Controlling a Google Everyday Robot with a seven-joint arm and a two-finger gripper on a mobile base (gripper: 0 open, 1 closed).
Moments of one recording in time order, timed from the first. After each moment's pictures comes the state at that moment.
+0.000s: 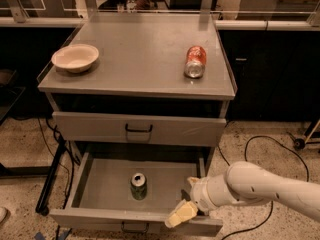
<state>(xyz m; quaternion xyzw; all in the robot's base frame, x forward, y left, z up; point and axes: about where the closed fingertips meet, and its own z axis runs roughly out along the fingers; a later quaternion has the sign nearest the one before) 0.433 -0.072 0.516 -0.43 0.82 0.28 0.24</state>
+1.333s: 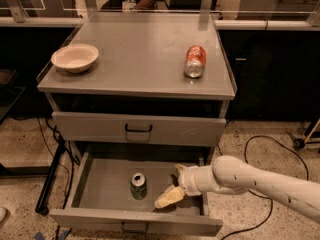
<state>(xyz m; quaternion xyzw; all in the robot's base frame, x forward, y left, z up) 0.508 -0.035 0.476 -0.44 0.79 0.31 0.31</state>
